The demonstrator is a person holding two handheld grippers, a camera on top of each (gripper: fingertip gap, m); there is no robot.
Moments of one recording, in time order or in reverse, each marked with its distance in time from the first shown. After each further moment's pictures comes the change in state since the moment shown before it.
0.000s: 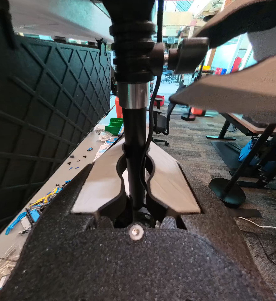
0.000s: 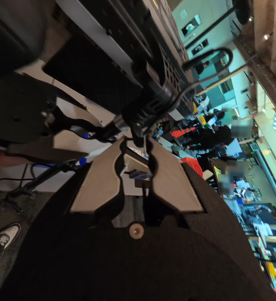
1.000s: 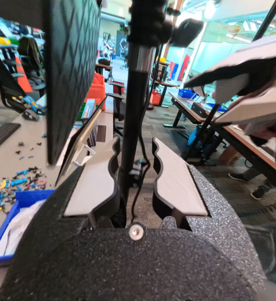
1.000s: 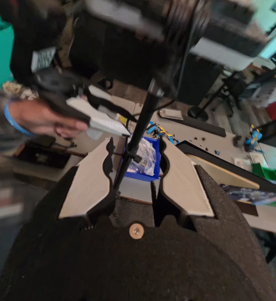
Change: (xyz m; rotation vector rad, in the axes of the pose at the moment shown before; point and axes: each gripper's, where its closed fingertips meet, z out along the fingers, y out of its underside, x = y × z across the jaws) left arm 0.004 0.026 -0.046 -0.098 0.273 -0.139; right arm -0.052 0.033 -0.025 0.171 -0.466 0.416
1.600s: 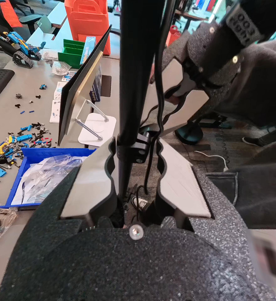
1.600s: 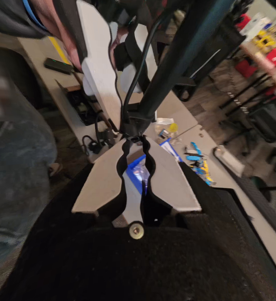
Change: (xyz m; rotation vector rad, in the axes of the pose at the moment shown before) left arm -0.008 0.068 0.026 -0.321 -0.081 0.000; right arm -0.007 0.097 0.092 0.107 -0.622 -0.426
